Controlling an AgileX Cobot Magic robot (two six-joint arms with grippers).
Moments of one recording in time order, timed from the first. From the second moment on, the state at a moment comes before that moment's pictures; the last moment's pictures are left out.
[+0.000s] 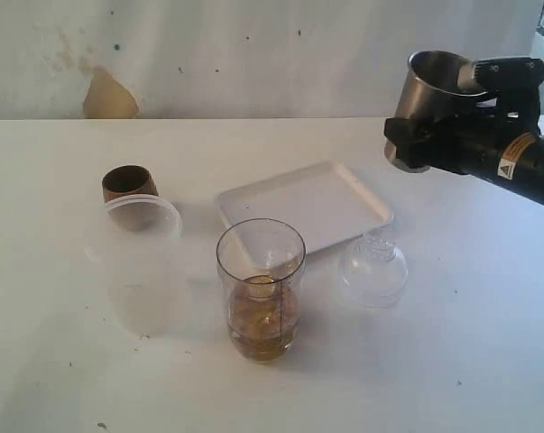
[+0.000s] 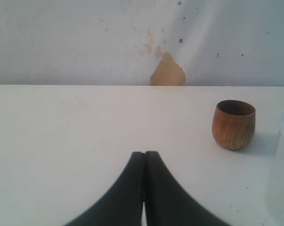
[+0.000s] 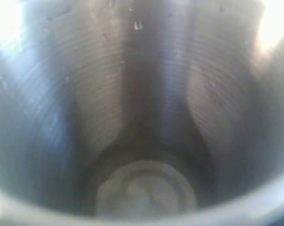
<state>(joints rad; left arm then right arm) 0.05 0.00 0.00 0.01 0.22 0.00 -0.09 1.73 -0.82 -0.66 -0.69 0.60</state>
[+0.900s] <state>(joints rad) 0.05 0.00 0.00 0.01 0.22 0.00 -0.17 2.05 -0.82 -0.50 -0.84 0.29</state>
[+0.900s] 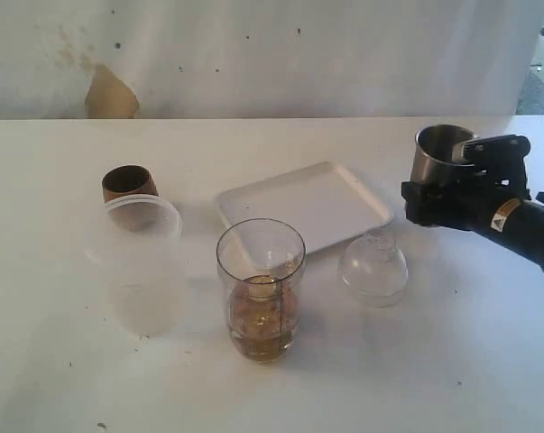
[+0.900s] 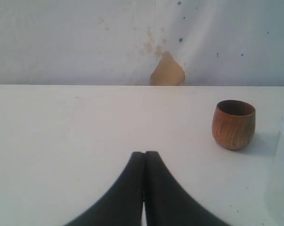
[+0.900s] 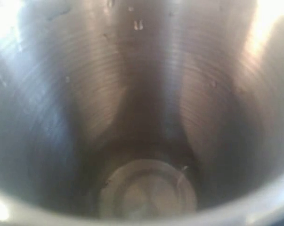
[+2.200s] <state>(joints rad) 0.05 0.00 0.00 0.01 0.22 0.00 -0.17 2.06 -0.85 -0.49 -0.78 0.28</state>
